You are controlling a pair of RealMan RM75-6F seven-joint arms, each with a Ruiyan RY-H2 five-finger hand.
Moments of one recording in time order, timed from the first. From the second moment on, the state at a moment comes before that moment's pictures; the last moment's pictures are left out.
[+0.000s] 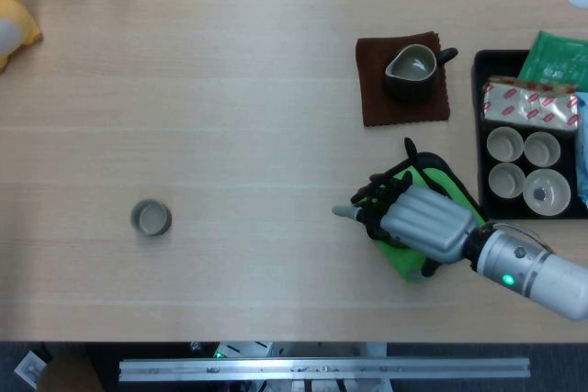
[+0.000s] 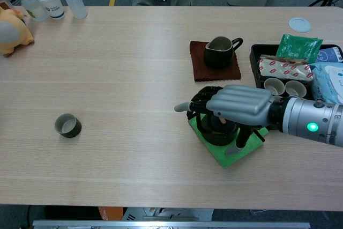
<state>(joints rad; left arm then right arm) 0.00 -0.91 0.05 -1.86 1.44 1.45 0.18 0.76 -1.28 -0.09 -1.90 -1.43 0.72 -0.26</state>
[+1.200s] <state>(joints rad) 0.00 -0.91 0.05 -1.87 1.45 1.43 0.19 0.72 -1.17 -0.19 -1.93 -1.63 0.77 -0.15</state>
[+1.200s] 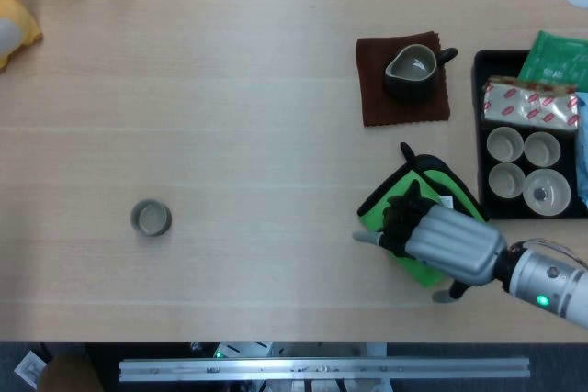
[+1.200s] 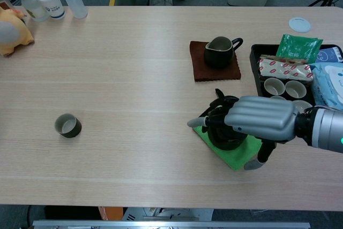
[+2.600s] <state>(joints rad) -0.02 -0.87 0.08 -1.86 1.46 1.36 0.09 0.60 -1.36 -0.11 -1.87 -1.24 0.88 -0.66</state>
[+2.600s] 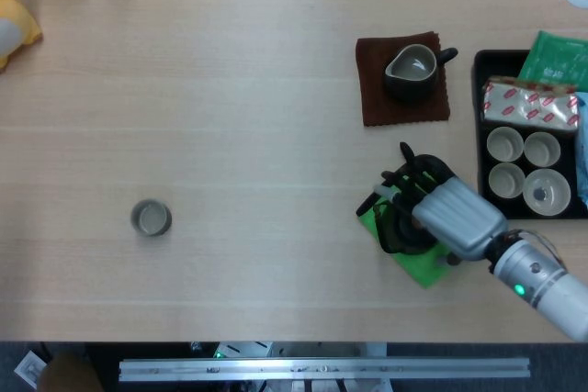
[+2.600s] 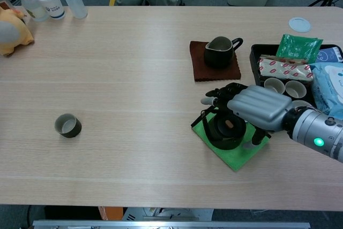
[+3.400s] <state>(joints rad) -0.03 -0.86 0.08 -1.86 1.46 1.35 0.07 0.64 -1.48 -0.07 -1.80 -1.09 0.94 -0.77</state>
